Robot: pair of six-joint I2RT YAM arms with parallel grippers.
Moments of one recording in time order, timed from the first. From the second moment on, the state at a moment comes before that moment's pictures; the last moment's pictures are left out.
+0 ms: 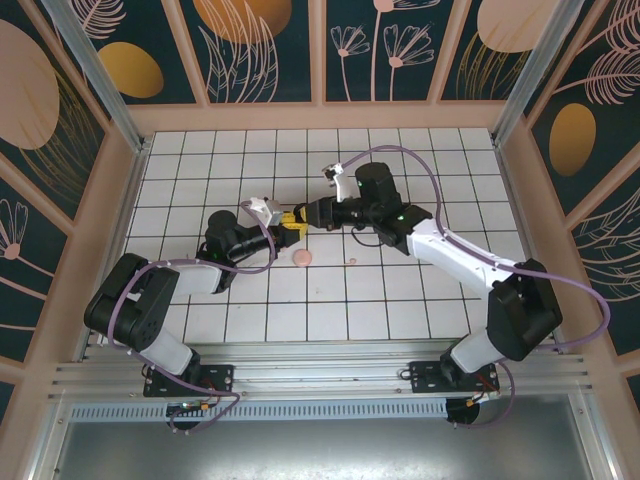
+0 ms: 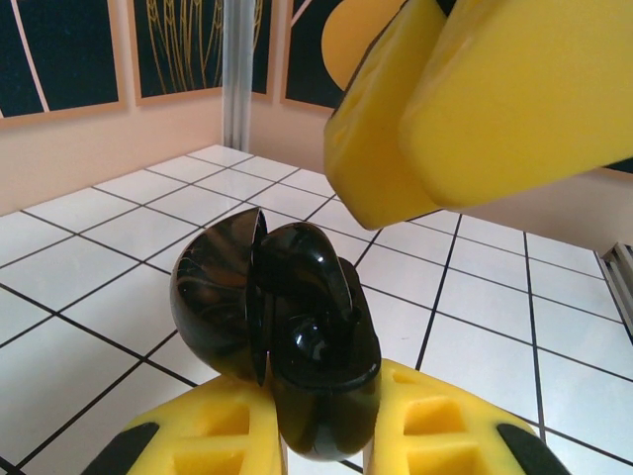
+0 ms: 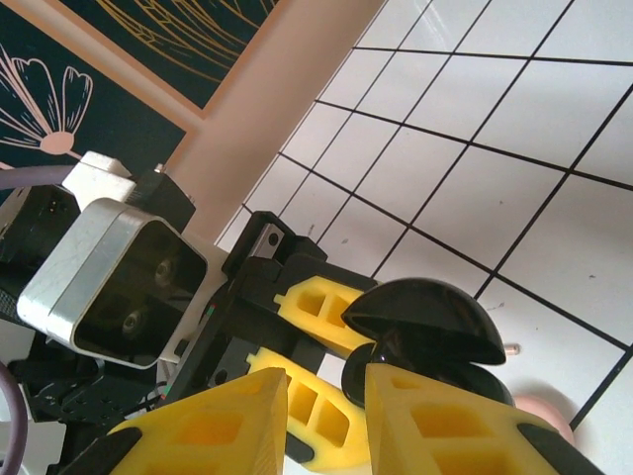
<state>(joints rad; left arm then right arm) -0.41 1.59 0.54 1.00 0.76 -0.10 0.66 1.50 1.11 -0.06 -0.55 0.48</state>
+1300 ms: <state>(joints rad) -0.46 1.53 0.58 0.83 0.90 0.04 0.45 1.32 1.14 -0.37 -0.82 -0.36</state>
